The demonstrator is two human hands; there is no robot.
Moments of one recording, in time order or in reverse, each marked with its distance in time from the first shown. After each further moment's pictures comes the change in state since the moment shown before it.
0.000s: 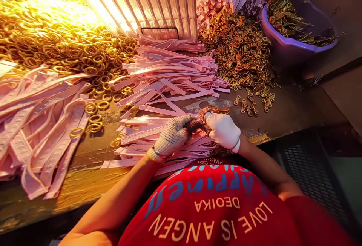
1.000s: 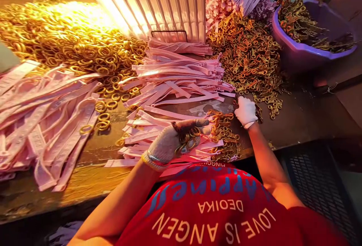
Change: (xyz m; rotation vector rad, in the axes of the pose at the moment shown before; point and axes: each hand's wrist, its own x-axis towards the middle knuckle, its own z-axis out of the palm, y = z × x) left_hand -0.001 0.012 -0.004 -0.996 -0.211 -0.377; right_hand 0.041 0.124 0.045 -0.075 0.076 0.627
